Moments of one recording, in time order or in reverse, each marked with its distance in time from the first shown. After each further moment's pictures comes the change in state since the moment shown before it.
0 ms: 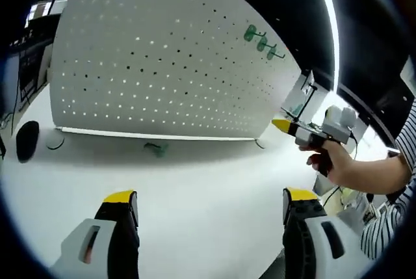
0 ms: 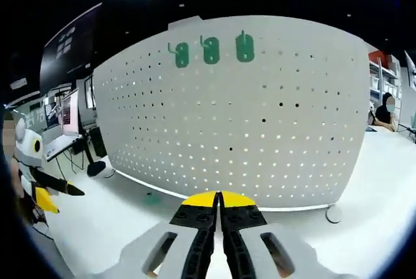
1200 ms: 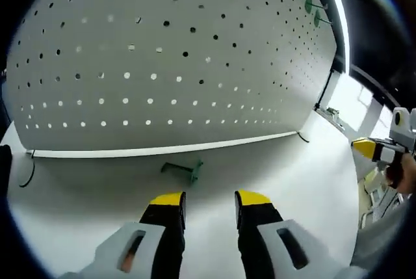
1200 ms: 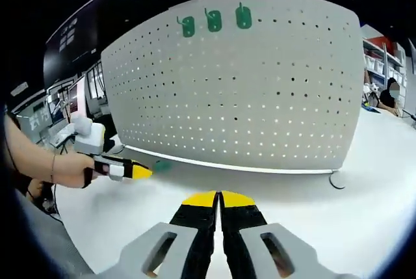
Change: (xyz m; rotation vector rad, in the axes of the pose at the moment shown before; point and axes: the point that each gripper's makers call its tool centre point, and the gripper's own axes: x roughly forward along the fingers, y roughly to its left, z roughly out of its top) left arm 0.129 0.073 0.004 0.087 0.012 0.115; right arm -0.024 0.001 -0.052 0.038 0.124 0.033
